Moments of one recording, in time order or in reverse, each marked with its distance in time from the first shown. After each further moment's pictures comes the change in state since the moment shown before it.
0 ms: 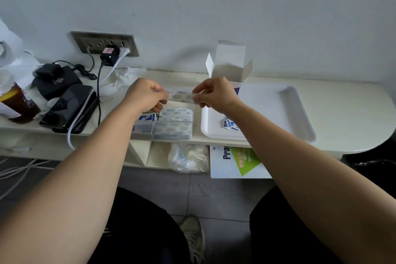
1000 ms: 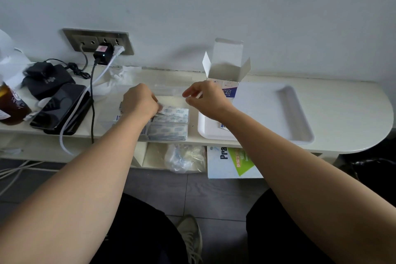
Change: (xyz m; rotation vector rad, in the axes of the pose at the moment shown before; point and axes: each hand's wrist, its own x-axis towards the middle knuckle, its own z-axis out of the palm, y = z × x) left_hand 0.008 -0.005 0.020 0.514 0.179 -0.112; right_hand 0.004 0.001 0.013 -0.246 -0.007 -0.151
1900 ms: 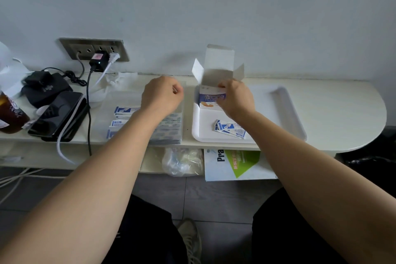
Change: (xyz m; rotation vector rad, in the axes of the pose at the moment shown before) left_hand -0.025 0.055 -0.002 -0.083 0.097 0.382; right_hand -0.005 0.053 -0.040 -0.375 0.252 0.152
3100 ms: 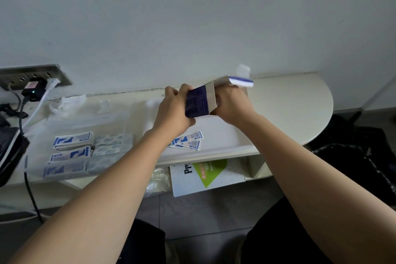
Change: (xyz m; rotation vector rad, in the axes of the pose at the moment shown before) left_hand 0.001 0.114 0.090 -0.033 -0.154 0.276; right_hand -0.014 0.096 -0.075 0.042 -0.030 -0.097
